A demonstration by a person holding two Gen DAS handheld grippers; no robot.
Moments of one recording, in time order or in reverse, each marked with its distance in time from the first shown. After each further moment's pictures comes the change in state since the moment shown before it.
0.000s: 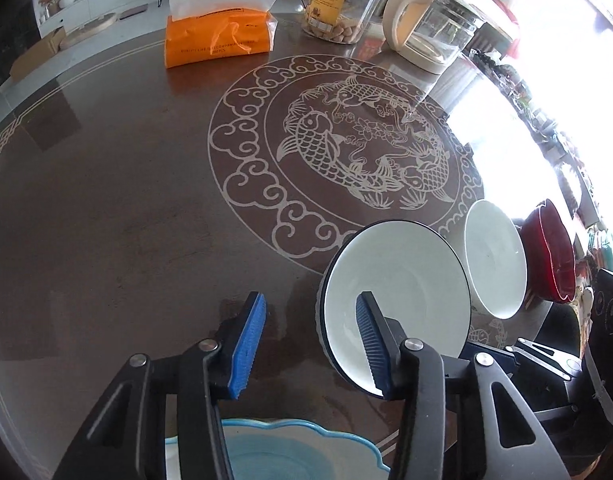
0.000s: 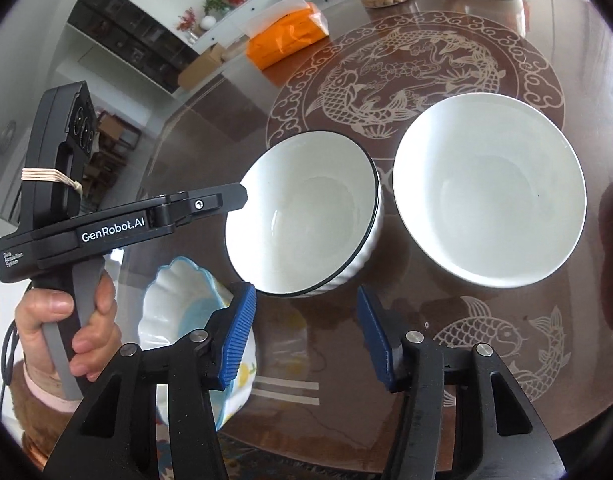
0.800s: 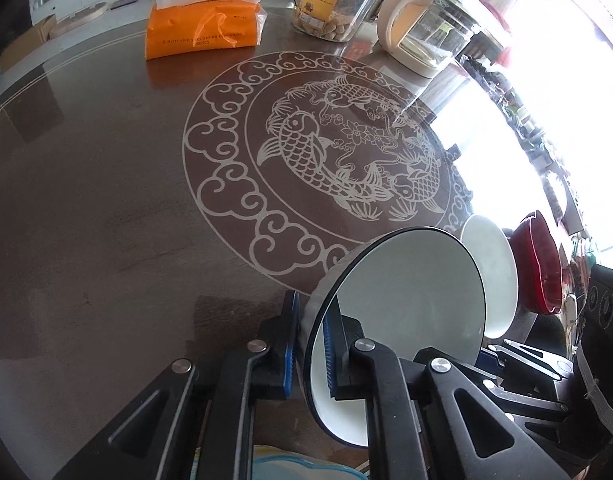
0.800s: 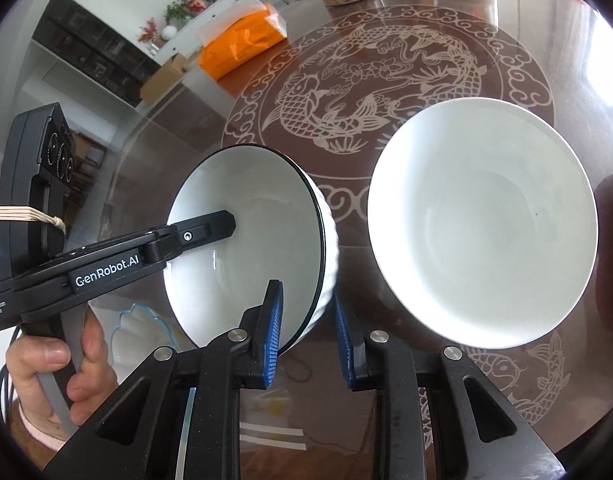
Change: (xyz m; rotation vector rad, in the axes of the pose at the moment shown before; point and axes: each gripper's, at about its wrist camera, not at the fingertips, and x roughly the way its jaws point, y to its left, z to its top) left arm 0.012 0.004 0.012 -0.031 -0.006 -0.086; right arm 0.016 -0.002 0.023 0.053 -0.032 -0.104
